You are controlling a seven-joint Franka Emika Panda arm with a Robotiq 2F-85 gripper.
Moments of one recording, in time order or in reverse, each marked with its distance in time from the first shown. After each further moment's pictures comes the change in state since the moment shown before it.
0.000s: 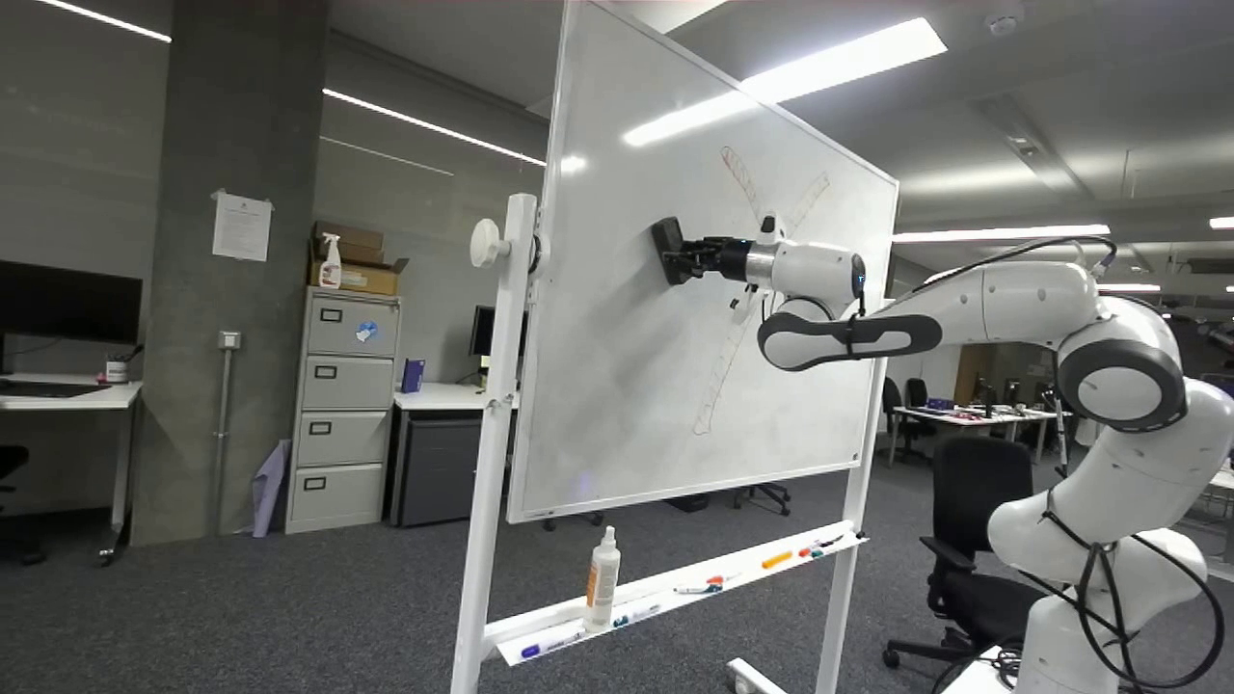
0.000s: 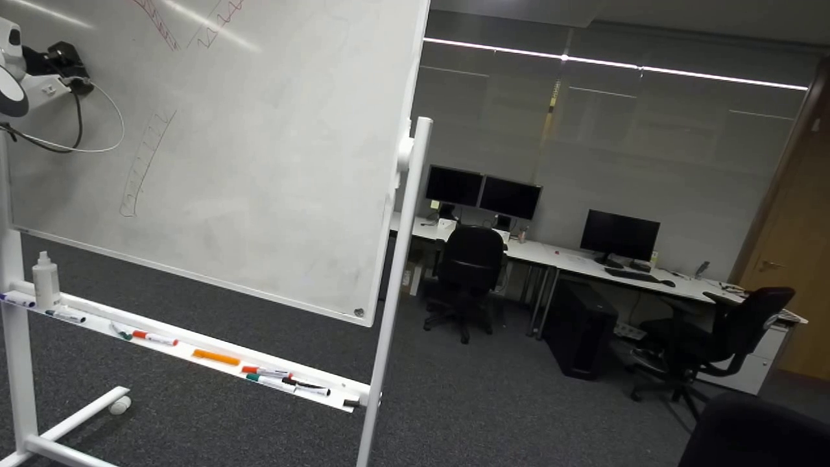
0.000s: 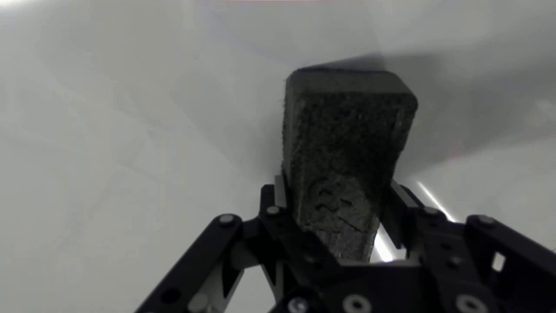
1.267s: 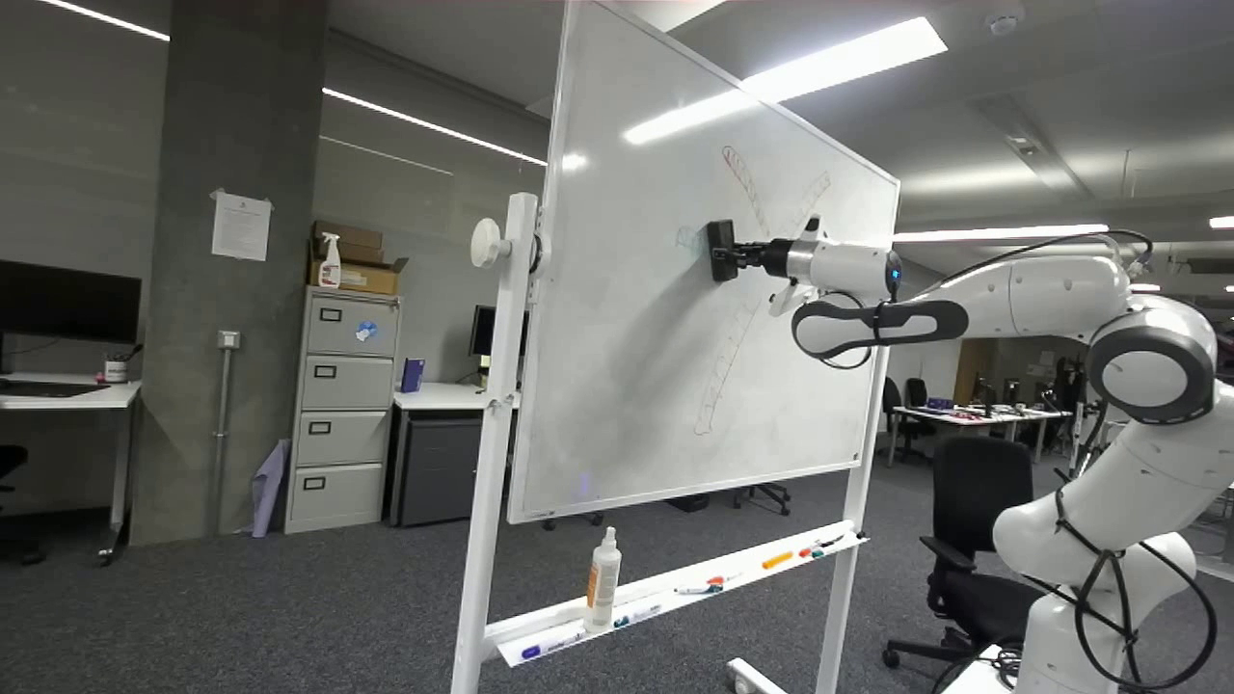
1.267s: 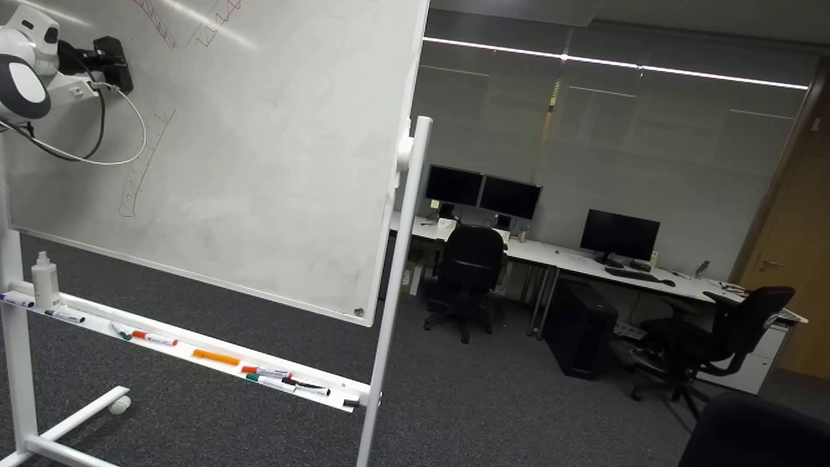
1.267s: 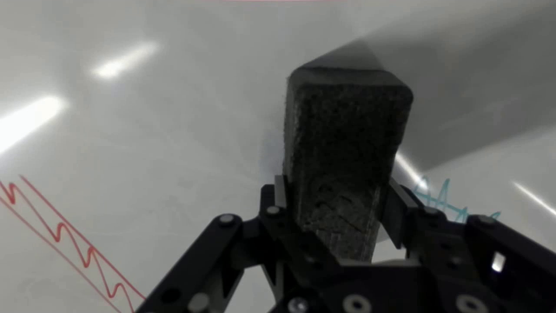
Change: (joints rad) arm 0.230 -0.003 -0.352 -0.150 0.061 0.002 0.049
